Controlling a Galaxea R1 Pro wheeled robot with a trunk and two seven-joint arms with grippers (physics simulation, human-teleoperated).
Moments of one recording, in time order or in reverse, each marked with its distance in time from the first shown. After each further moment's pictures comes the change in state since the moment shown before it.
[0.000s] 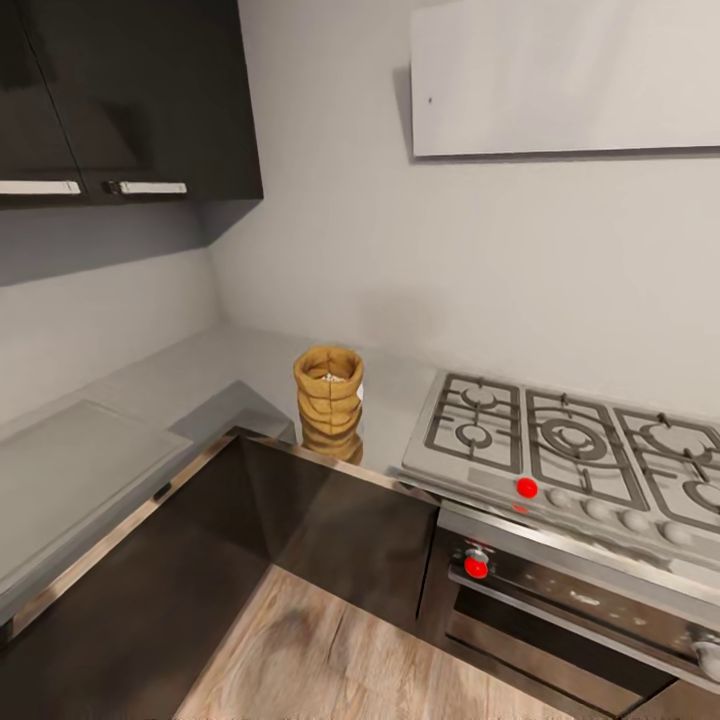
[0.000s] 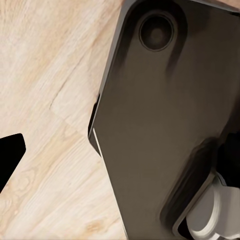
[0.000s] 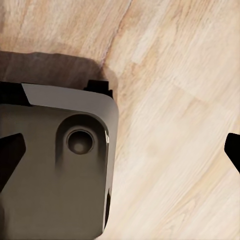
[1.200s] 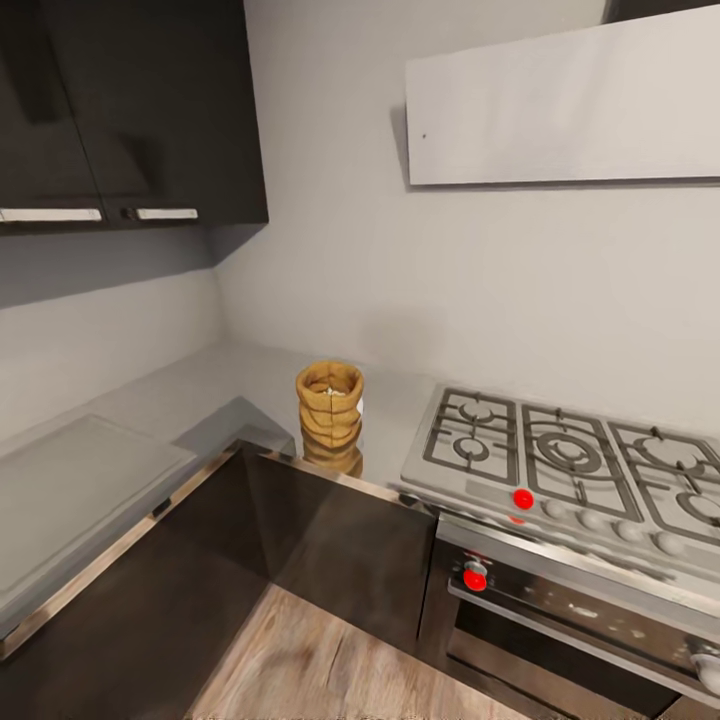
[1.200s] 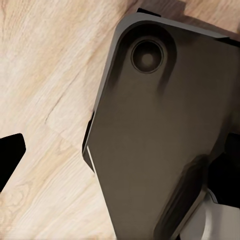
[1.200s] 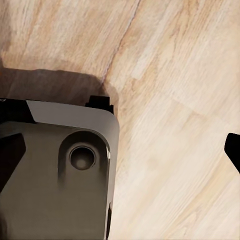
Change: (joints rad) left arm 0.000 -0.001 0.000 0.000 0.000 0.001 0.000; right arm 0.000 0.005 0.000 0.000 0.000 0.007 0.001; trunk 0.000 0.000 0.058
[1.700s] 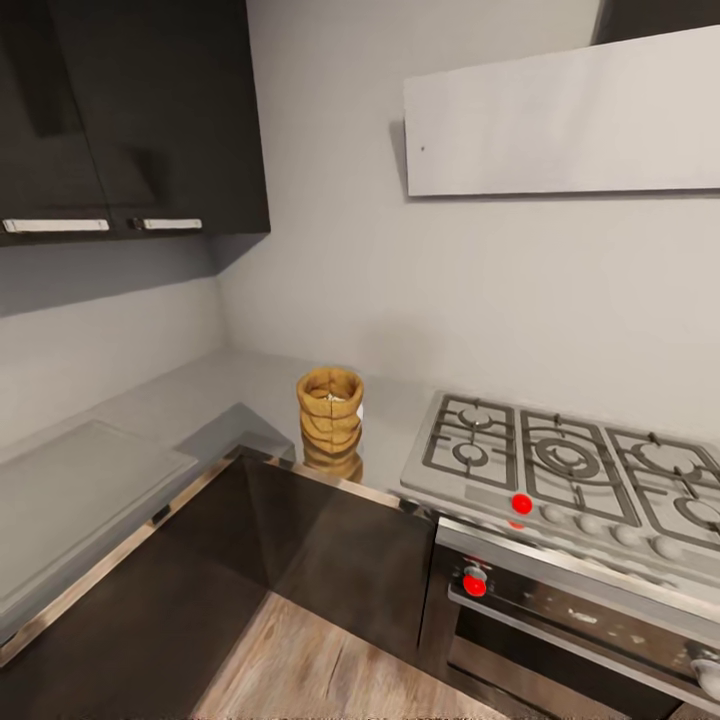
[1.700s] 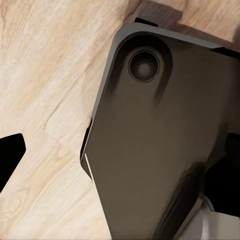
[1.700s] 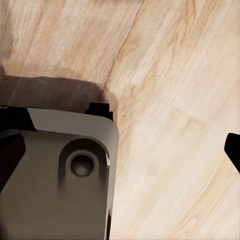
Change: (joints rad) left arm 0.000 0.000 0.001 0.000 0.001 0.000 0.002; right arm 0.000 0.000 0.000 0.000 0.000 0.000 0.000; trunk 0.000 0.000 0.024
